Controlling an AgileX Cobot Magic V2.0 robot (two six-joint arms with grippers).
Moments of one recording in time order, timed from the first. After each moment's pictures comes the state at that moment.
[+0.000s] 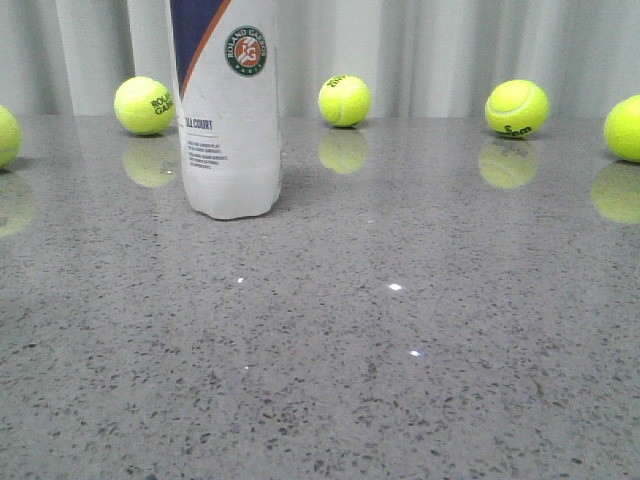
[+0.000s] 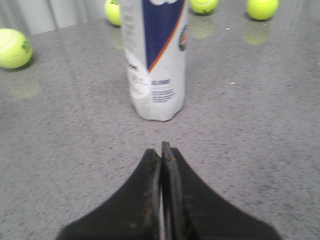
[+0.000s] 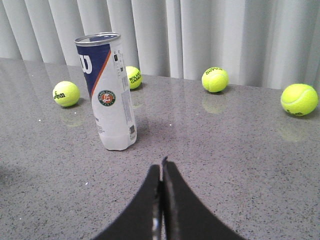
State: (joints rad) left arm -0.51 0.53 -0.47 -0.22 0.37 0.27; right arm 0.32 0.12 -0.49 0.40 0.56 -0.21
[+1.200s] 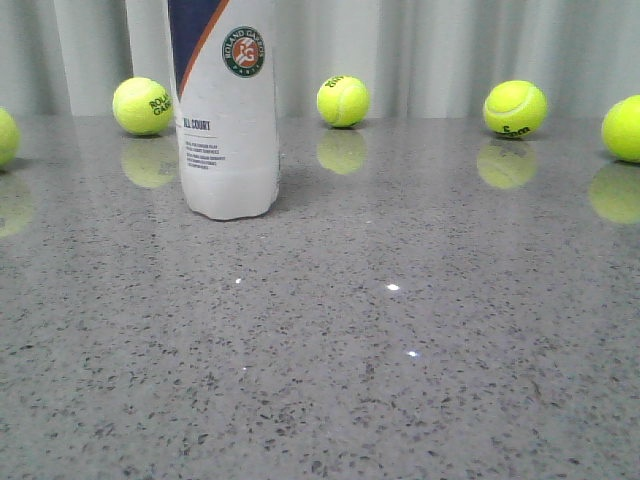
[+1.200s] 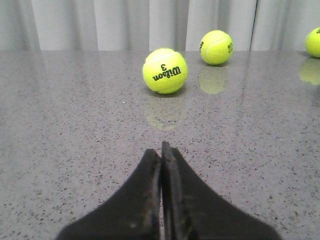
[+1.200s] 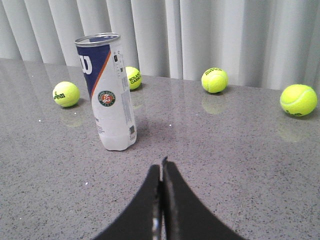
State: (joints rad) left arm -0.01 0.00 0.00 0.02 0.17 0.01; right arm 0.32 0.12 -0.49 0.39 0.56 -0.21
